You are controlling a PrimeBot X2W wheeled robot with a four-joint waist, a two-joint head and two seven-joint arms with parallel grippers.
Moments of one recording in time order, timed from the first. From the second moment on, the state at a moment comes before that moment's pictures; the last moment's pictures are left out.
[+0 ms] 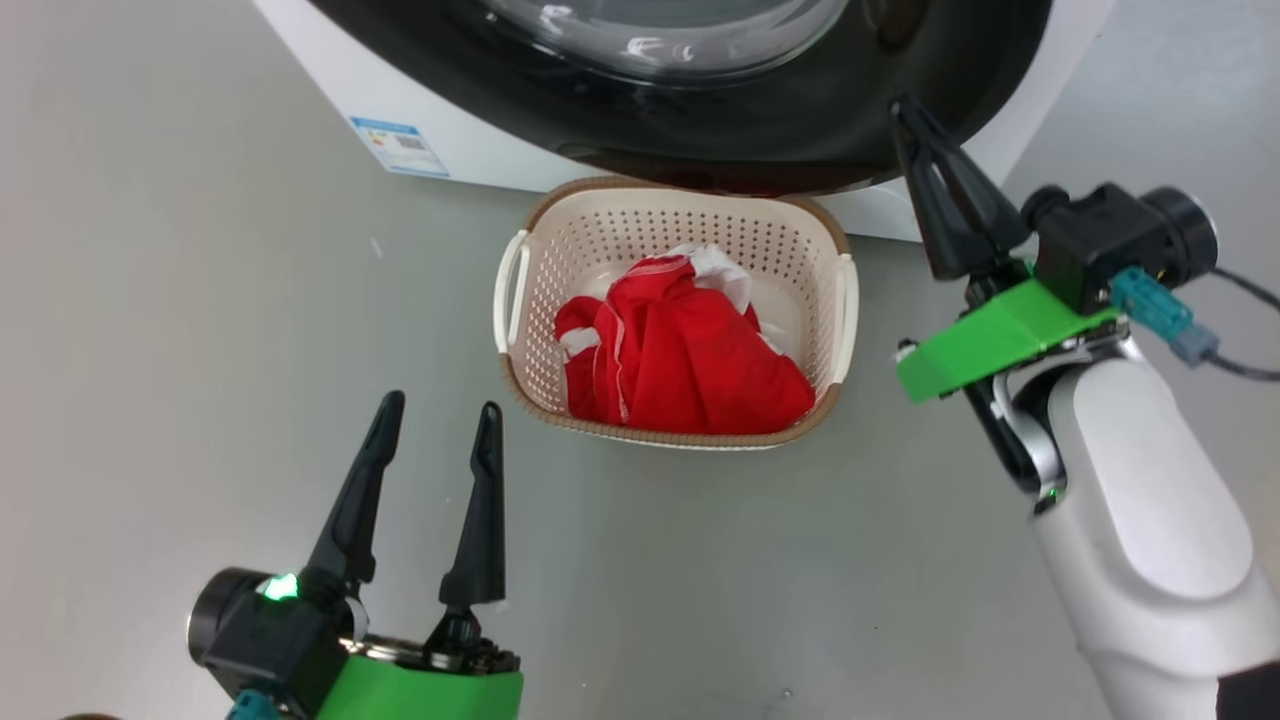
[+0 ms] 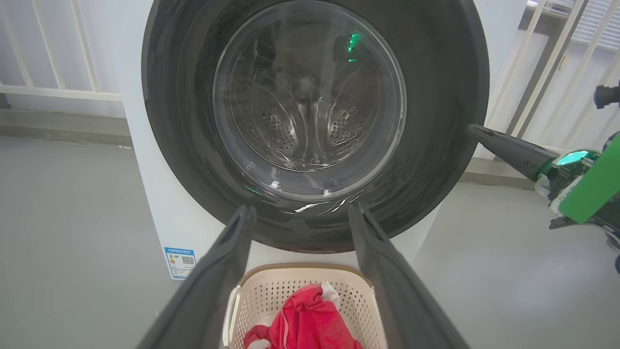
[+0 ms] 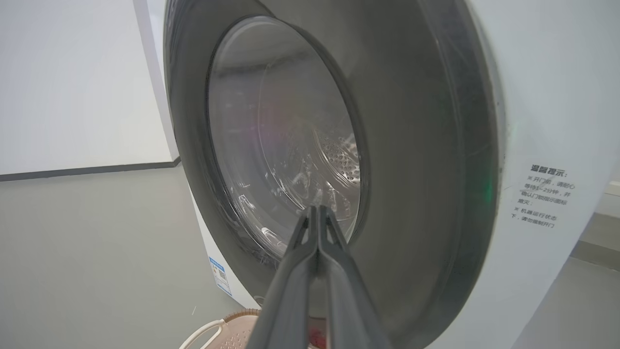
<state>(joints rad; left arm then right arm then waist) -0.13 0.08 -0.26 -0.12 -0.27 0.10 -0.25 -0.59 -0.06 0.15 0.26 0.15 0.13 -0.13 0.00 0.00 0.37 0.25</state>
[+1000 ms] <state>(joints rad) -0.17 0.05 -0.25 -0.11 -0.25 0.06 -0.25 -0.90 -0.16 0.06 0.50 0.12 0.13 -0.20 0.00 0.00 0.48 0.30</state>
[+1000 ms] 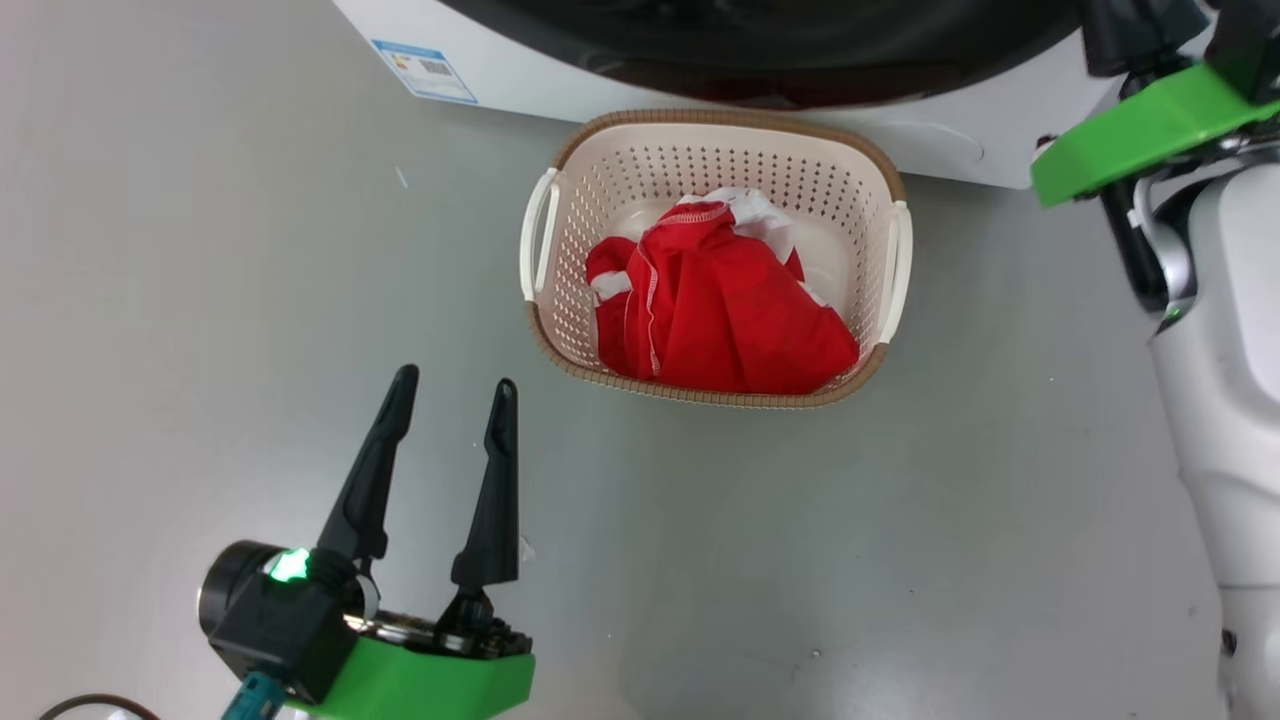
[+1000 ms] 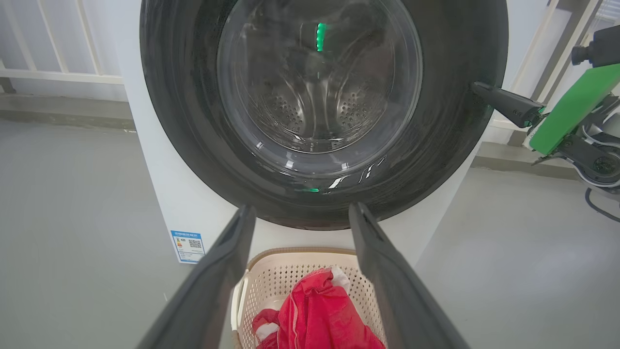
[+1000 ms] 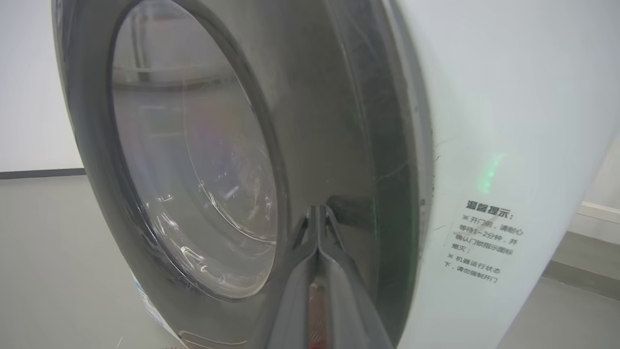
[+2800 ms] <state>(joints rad) -0.20 0.04 -0.25 -0.08 -0.32 0.05 -0.25 -0.80 -0.16 0.13 0.51 0.16 0.13 -0.26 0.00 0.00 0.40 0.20</state>
